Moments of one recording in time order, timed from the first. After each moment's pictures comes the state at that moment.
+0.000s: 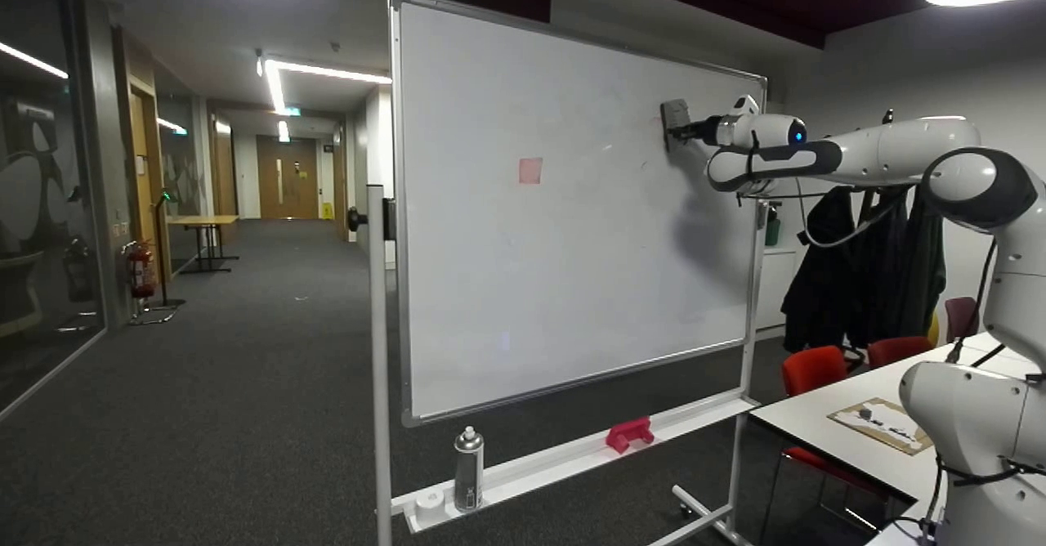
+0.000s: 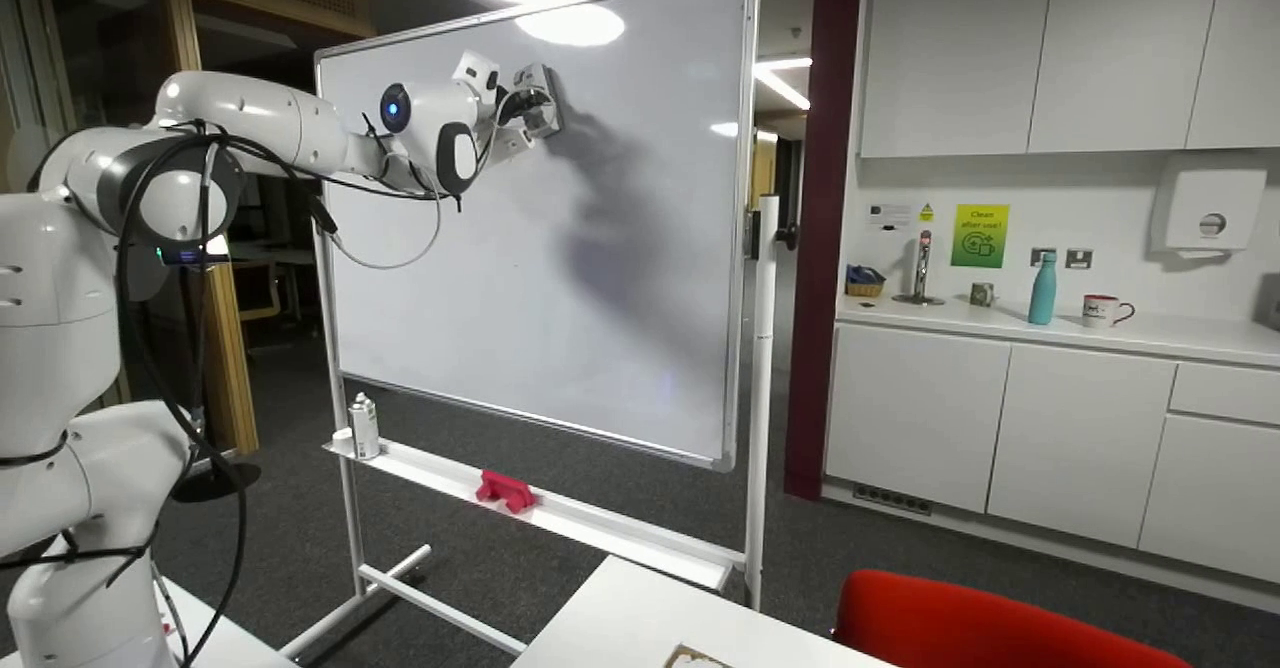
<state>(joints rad) 1.71 -0.21 -1.75 -1.64 -0.18 3.41 -0.34</state>
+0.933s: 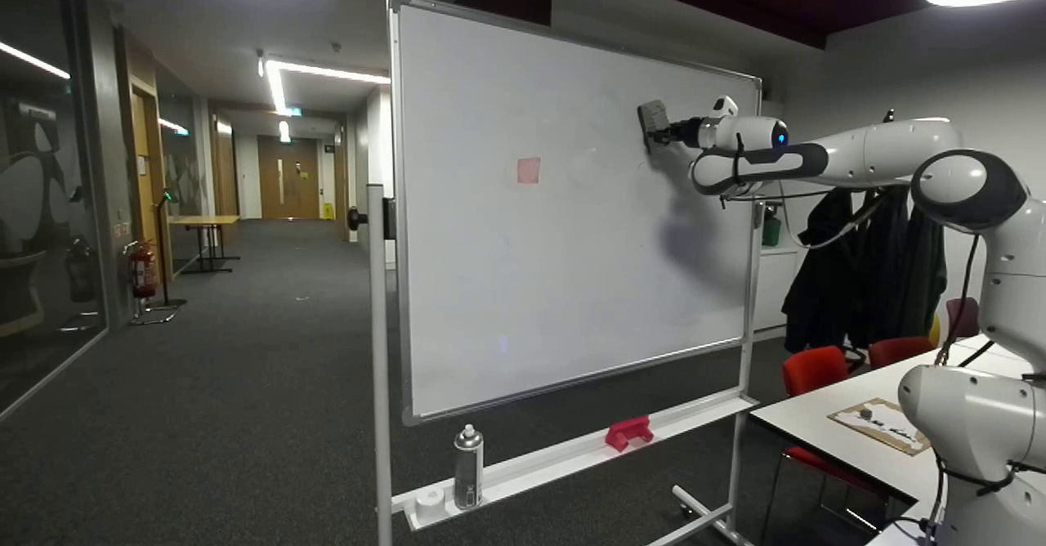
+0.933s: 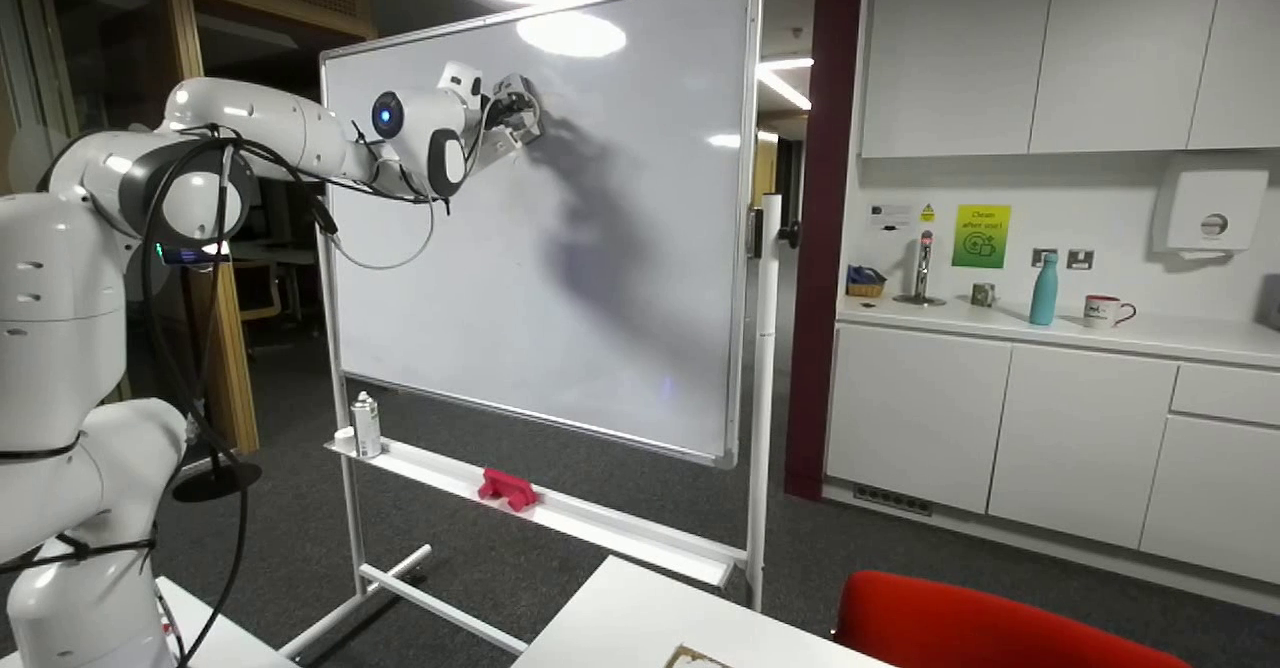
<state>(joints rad) 1.93 -0.21 -1.89 -1.63 -0.18 3.41 -0.41</state>
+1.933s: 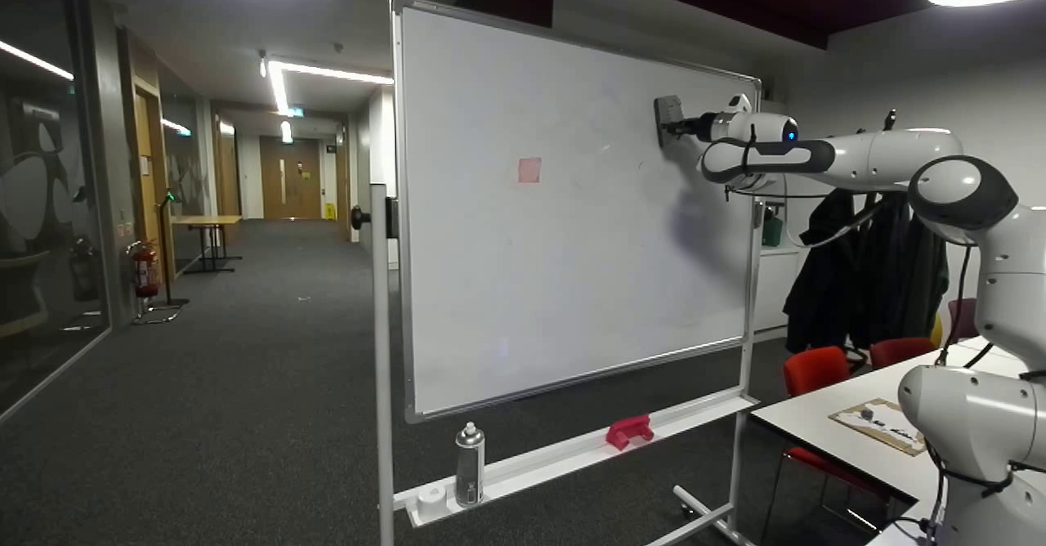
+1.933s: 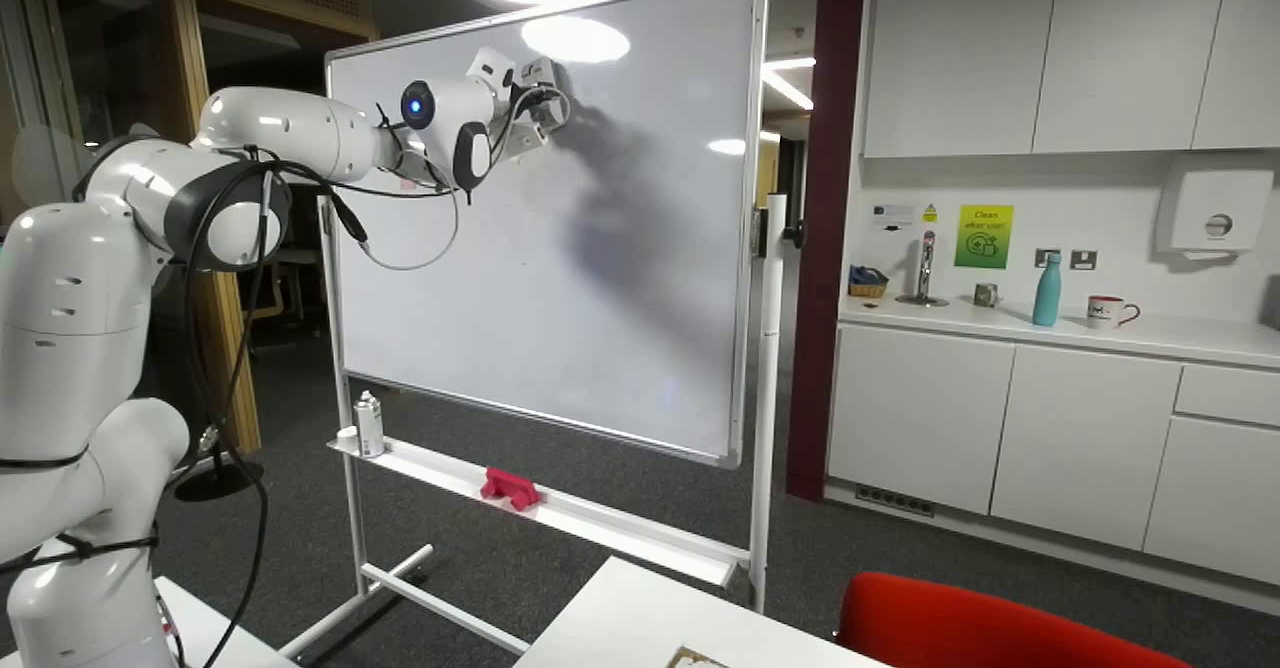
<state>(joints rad) 1.95 -0.35 -1.89 -1.50 -0.18 3.37 -0.41</state>
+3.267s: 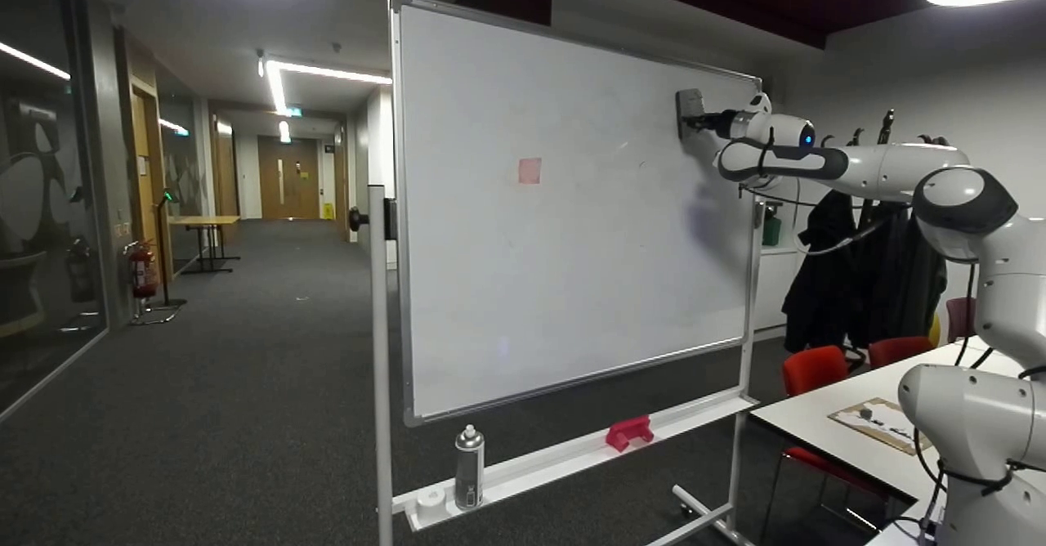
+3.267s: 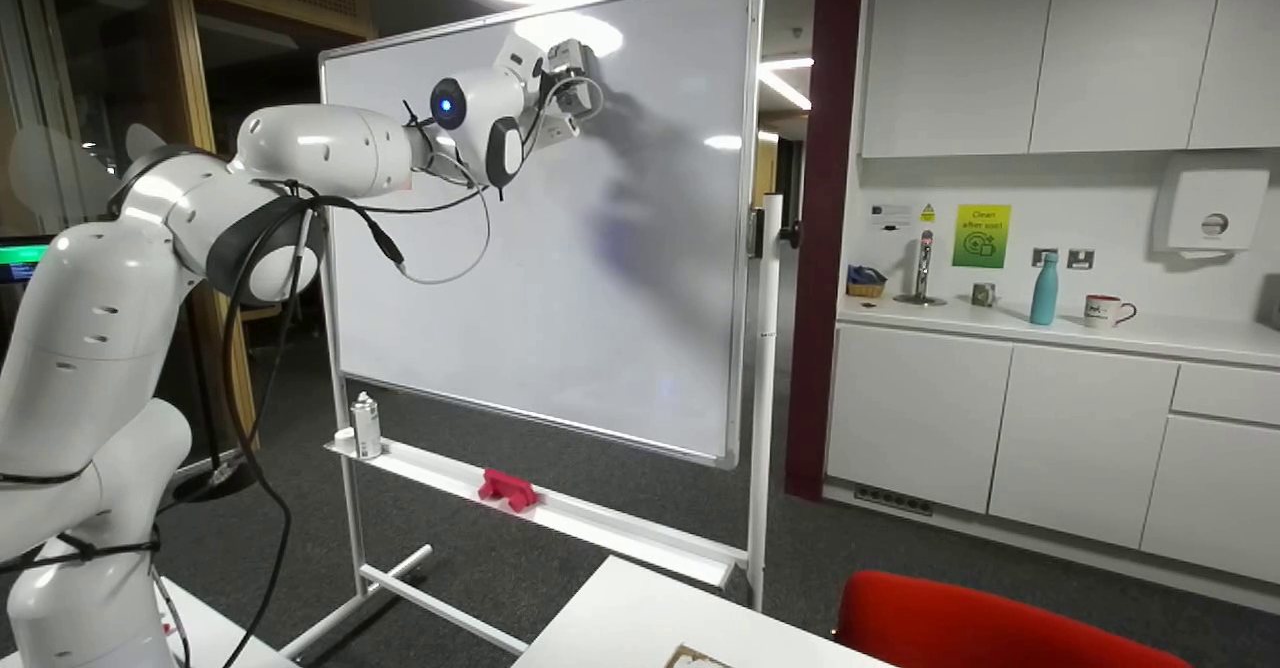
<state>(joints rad) 1.90 -0.52 -1.80 -1.38 -0.36 3.36 -0.40</state>
